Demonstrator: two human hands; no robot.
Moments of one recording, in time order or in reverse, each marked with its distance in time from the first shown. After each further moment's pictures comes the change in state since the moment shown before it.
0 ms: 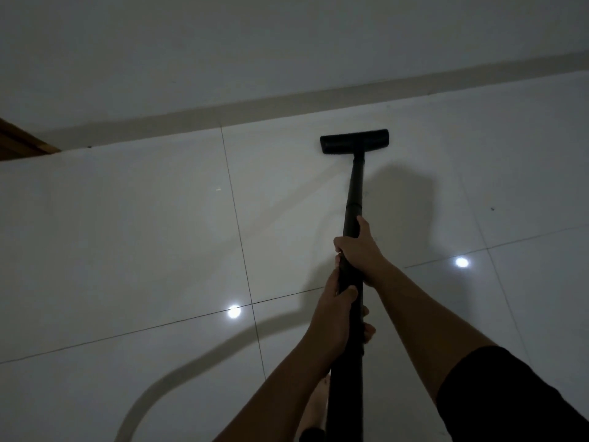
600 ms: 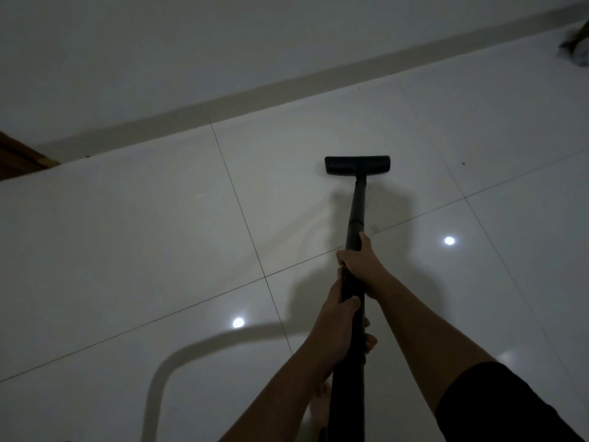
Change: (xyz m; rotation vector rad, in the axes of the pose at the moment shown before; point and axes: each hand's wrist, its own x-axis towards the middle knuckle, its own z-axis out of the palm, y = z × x) left_hand -0.114 -0.076 -0.050 0.169 -0.131 -0.082; right_hand -0.105 0.108 0.045 0.179 0.081 0.116
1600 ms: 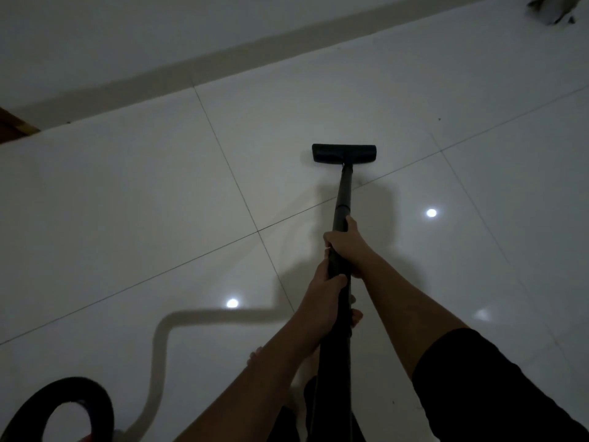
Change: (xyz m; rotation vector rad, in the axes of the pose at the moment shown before) left_hand -0.077 -0.078 -0.007 0.039 -0.009 -0.017; right_hand -0.079 0.086 0.013 0.037 0.008 0.007
